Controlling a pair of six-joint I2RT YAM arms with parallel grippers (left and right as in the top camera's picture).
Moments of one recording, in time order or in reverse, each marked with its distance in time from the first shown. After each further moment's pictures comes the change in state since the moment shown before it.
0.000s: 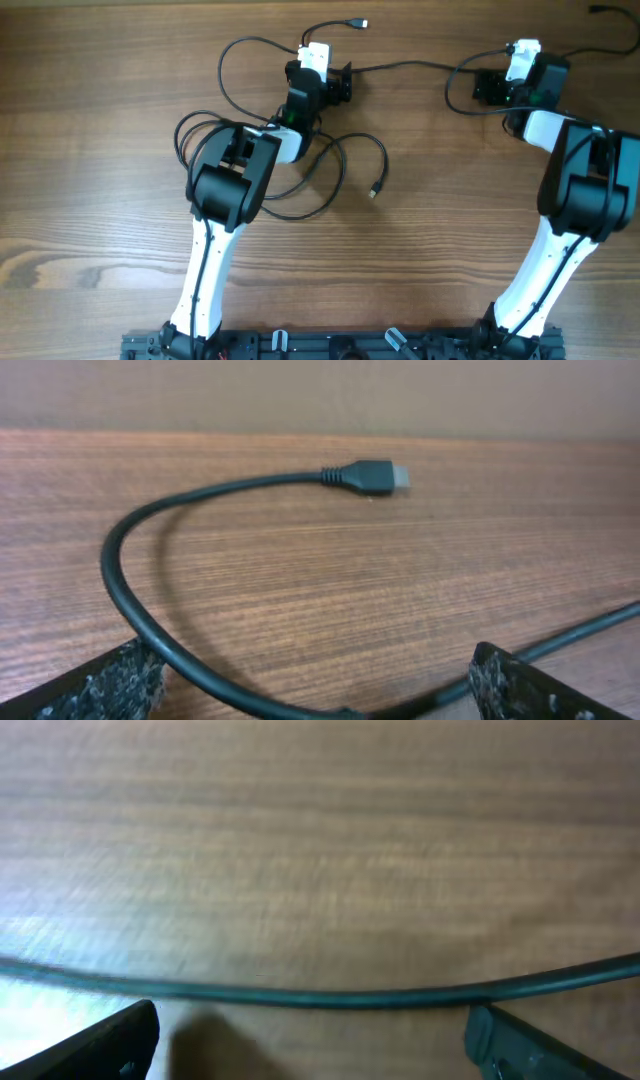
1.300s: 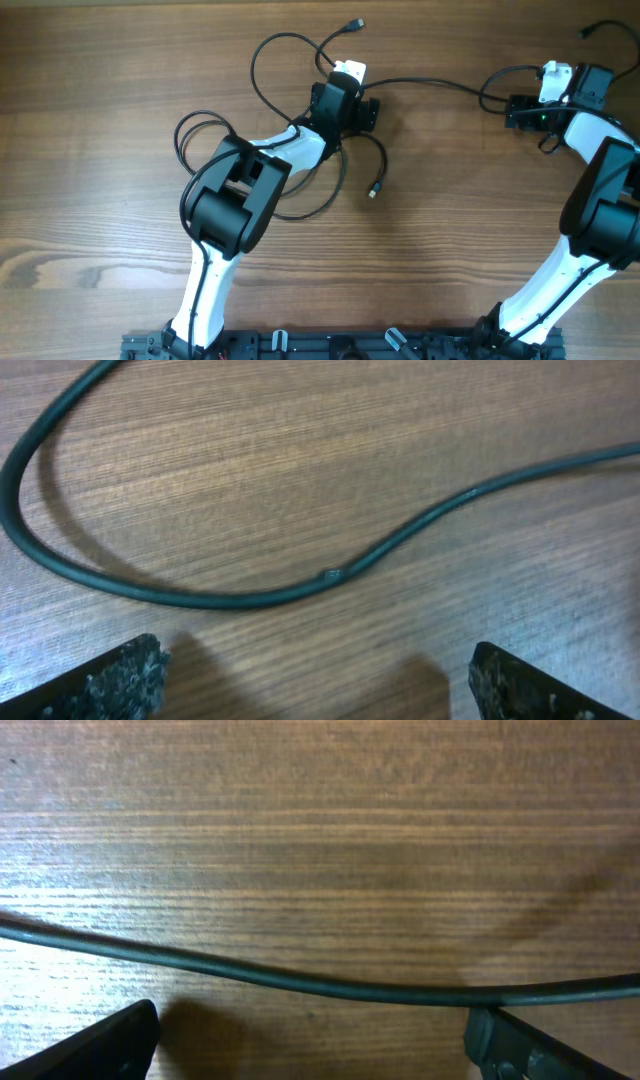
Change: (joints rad) left arm -0.140 -0.180 -0.025 -0.491 -0.047 0.018; right arm -0.139 -0.123 0.007 -0.422 0.034 -0.154
